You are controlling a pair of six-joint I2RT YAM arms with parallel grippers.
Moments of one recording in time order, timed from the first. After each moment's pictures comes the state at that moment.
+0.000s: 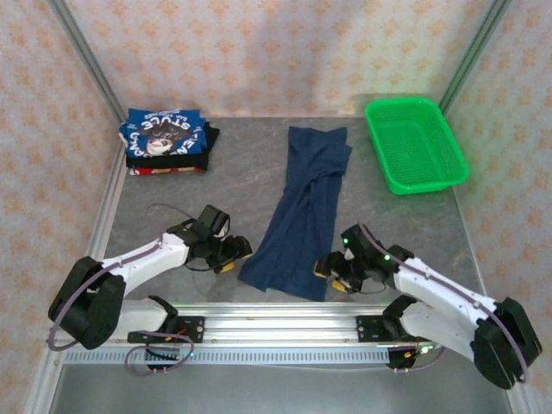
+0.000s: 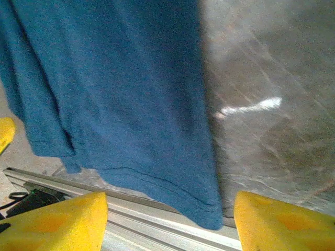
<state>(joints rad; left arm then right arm) -0.48 1.28 0.57 -0.44 0.35 -0.98 0.65 0.91 0.41 -0.60 -0.42 1.14</state>
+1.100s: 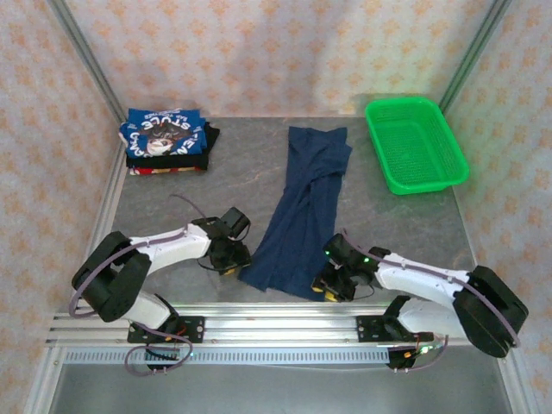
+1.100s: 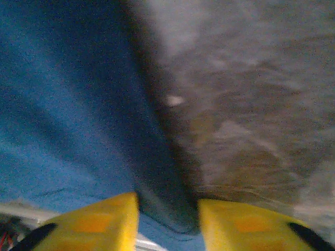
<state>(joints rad) -0.63 1.51 0.71 -0.59 0.16 -1.02 0.81 1.18 0.44 -0.53 -0.35 1.30</state>
